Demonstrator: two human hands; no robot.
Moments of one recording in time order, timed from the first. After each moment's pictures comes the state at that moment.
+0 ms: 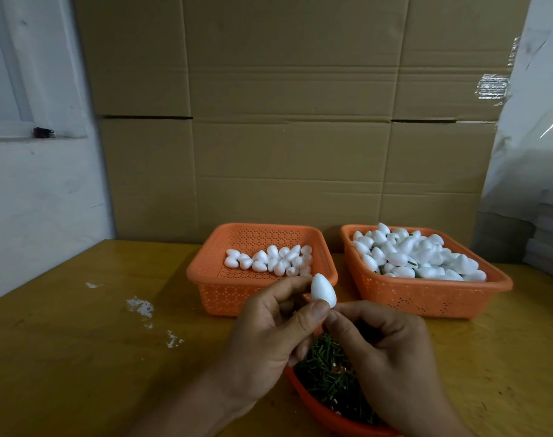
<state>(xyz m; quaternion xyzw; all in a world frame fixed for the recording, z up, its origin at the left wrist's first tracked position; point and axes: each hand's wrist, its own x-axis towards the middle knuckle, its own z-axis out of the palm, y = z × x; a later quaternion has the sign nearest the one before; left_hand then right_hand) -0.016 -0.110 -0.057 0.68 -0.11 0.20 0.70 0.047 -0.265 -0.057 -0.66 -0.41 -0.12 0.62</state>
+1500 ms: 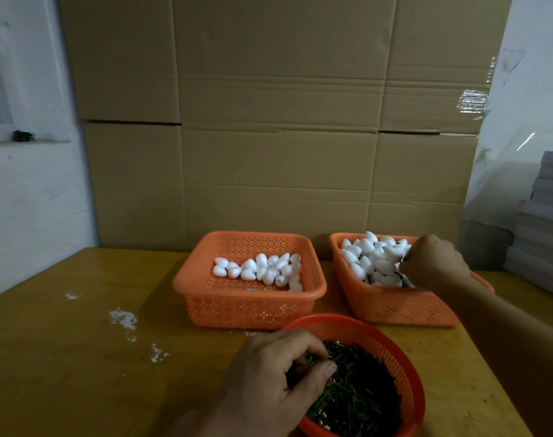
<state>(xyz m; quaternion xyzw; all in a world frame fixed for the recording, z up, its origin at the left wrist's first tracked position) -0.016 -0.114 -0.078 0.85 -0.15 0.34 0.36 0.250 -0.300 -0.003 -0.97 -0.06 -0.14 0.21</state>
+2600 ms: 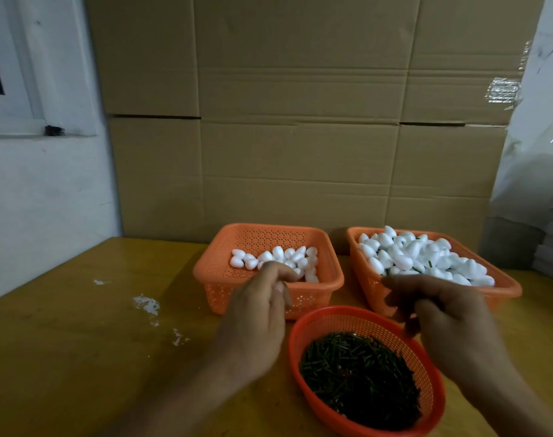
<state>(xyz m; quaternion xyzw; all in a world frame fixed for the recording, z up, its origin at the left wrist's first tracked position) -0.008 -0.085 -0.058 0.85 0.00 0.39 0.35 0.087 -0.301 -0.027 -0.79 -0.25 -0.08 0.56</state>
